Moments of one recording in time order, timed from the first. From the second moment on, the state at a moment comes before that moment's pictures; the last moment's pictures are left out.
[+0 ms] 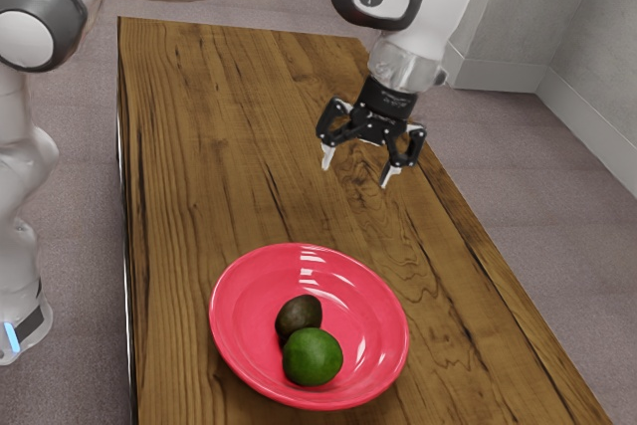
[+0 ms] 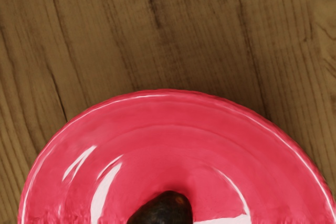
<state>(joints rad) -0.52 0.03 0.26 -1.50 -0.18 1.38 -1.56</state>
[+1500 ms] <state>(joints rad) -0.59 -0.28 0.17 -2.21 -0.25 1.94 -1.17</state>
